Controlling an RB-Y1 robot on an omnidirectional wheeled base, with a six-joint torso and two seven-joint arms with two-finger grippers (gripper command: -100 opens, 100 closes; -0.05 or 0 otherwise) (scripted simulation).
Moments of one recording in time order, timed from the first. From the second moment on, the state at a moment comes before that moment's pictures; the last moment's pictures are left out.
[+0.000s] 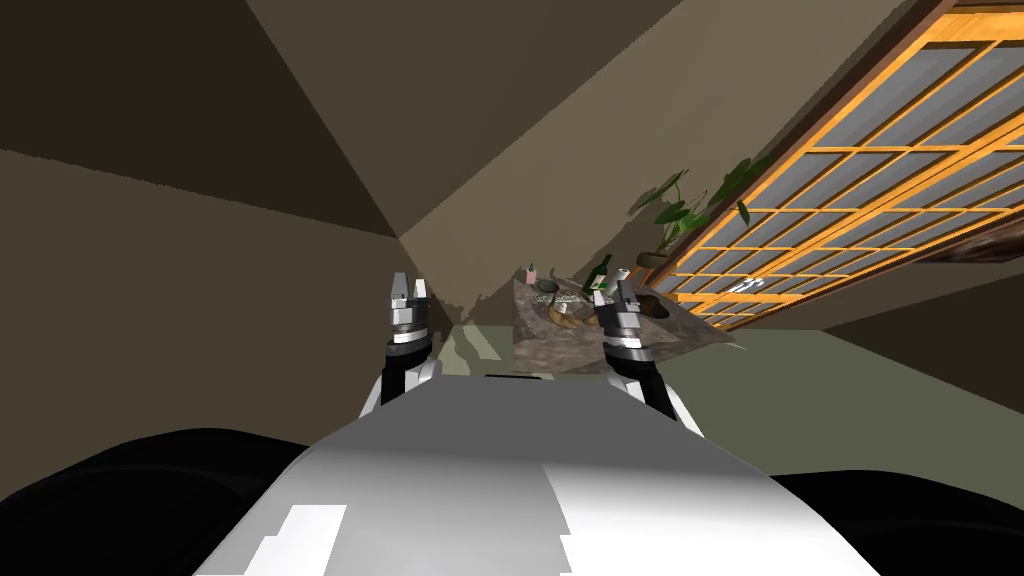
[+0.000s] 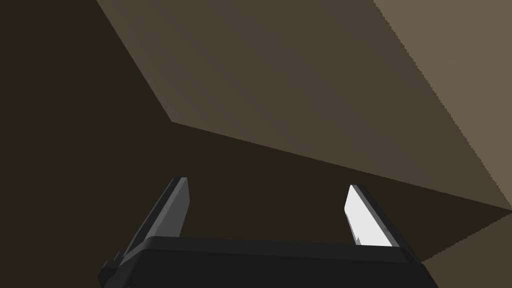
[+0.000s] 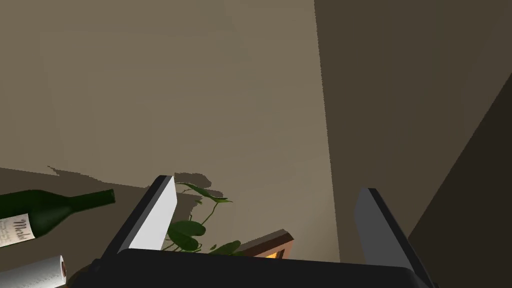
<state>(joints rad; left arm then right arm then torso) 0.54 0.02 0.07 -2.29 -0.01 -0.62 -0.17 0.57 -0.21 -0.04 -2.32 -0.03 -0.40 -0.13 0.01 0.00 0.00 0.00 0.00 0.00</state>
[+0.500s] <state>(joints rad) 0.54 0.02 0.07 -2.29 -0.01 -0.62 -0.17 0.63 -0.36 -0.05 -2.28 -0.06 -0.30 -0.12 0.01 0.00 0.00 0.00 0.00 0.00</state>
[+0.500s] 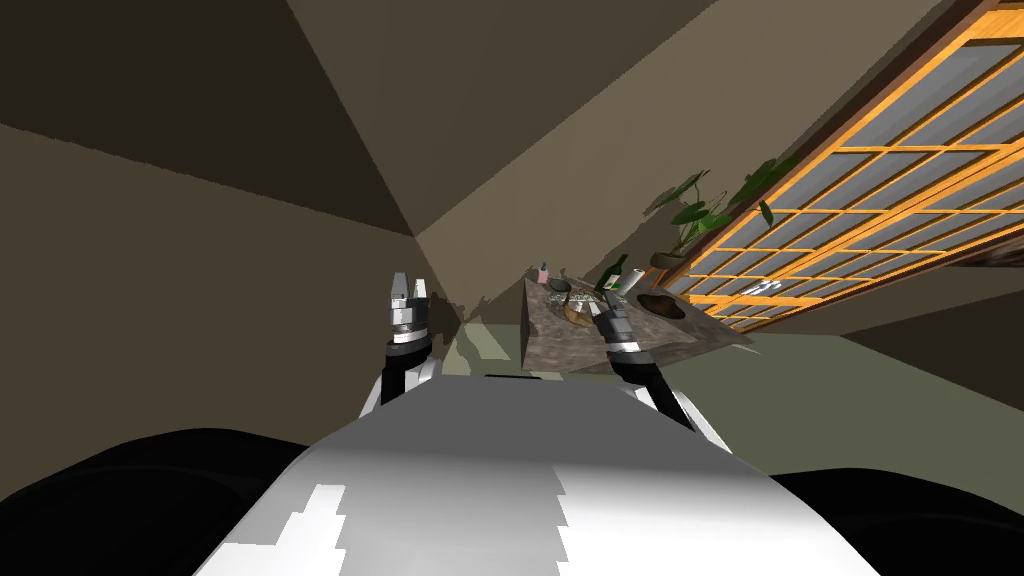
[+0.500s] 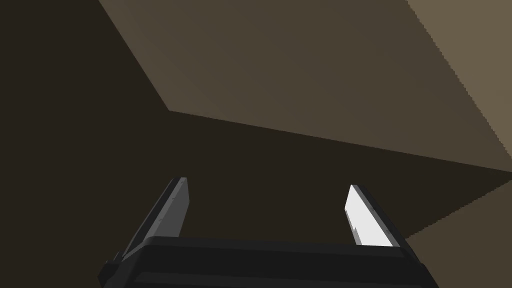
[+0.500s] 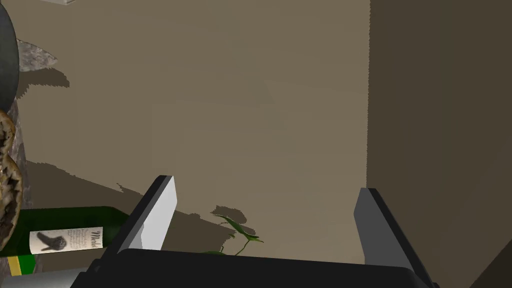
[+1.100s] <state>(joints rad) 0.54 0.02 0.07 -2.29 -0.01 -0.62 -0.17 0.69 -0.51 -0.07 -2.24 -0.09 -0.21 -0.11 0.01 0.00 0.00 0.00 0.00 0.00</state>
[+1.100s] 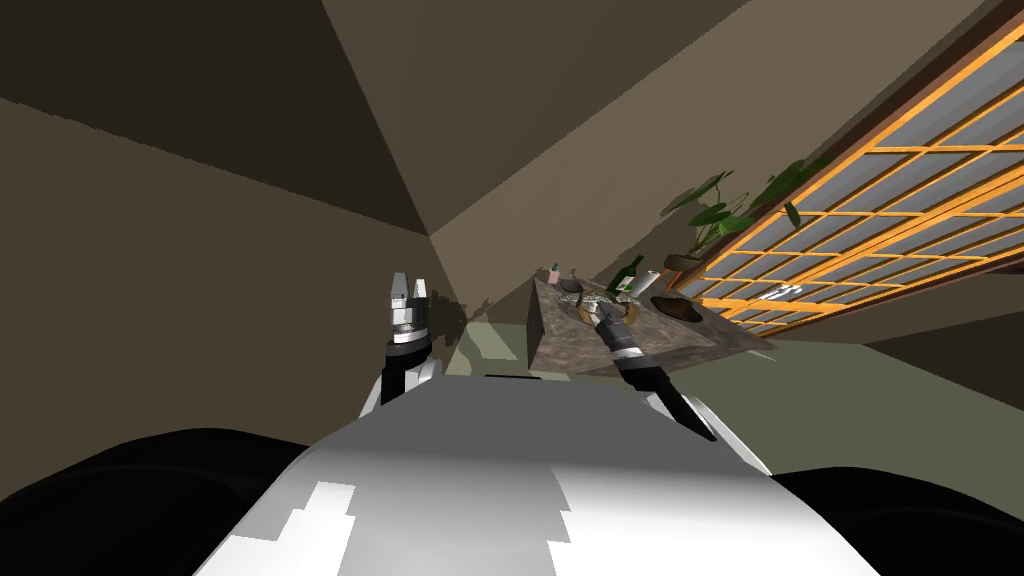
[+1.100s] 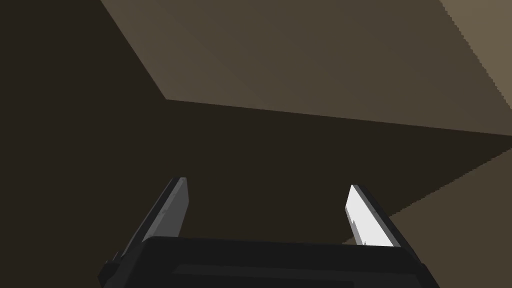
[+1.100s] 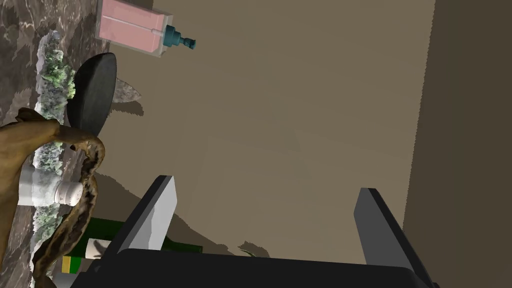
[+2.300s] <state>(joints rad) 0.54 0.02 0.07 -2.29 -0.01 -0.62 -0.17 0.79 -0.80 -0.09 -2.14 -0.16 -0.01 -0.10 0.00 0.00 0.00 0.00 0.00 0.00</state>
